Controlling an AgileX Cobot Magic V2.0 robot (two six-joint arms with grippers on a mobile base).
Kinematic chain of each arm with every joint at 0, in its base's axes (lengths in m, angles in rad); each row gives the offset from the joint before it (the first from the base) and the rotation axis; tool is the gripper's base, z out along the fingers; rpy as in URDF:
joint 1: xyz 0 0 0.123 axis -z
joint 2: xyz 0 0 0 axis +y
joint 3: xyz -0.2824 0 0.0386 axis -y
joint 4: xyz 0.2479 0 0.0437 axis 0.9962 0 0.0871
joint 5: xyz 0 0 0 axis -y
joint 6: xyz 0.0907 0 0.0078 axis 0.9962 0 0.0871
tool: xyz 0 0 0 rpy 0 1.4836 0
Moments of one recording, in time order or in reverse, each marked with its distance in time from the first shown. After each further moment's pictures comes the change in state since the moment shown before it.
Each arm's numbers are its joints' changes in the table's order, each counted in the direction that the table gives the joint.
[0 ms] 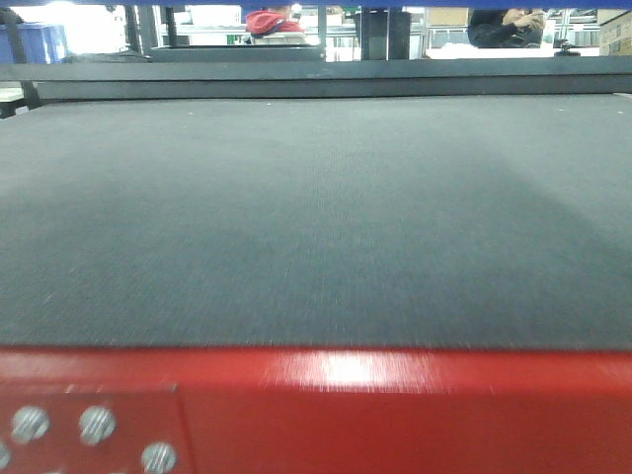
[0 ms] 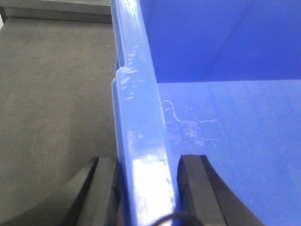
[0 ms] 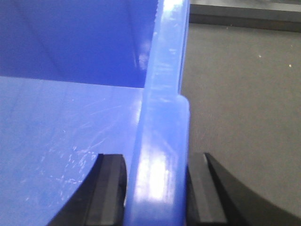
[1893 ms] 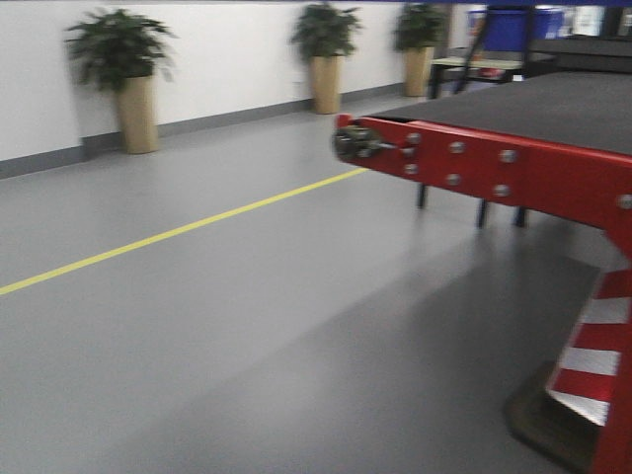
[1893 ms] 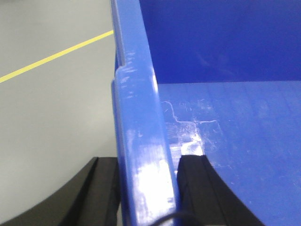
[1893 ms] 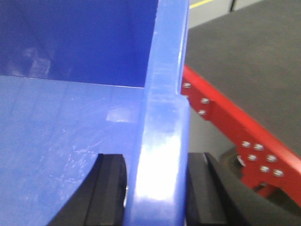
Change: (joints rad) left arm 0.000 -0.005 0.000 0.000 0.000 0.000; right arm 0.000 0.000 0.000 0.004 0.000 0.000
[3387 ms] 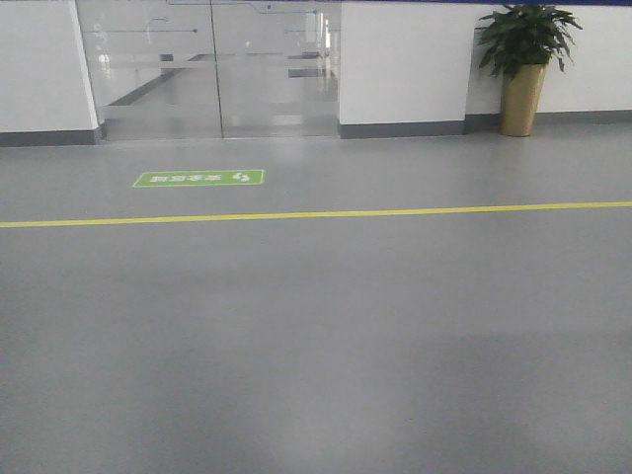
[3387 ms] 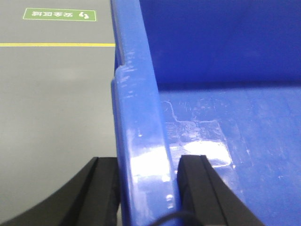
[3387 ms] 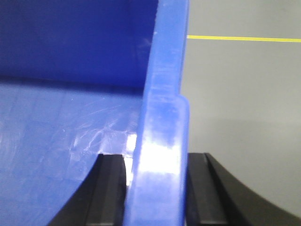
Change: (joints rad) left arm 0.000 0.000 0.000 -0.004 0.000 0.000; right arm 0.000 -0.002 0.000 -0.002 0.000 0.000
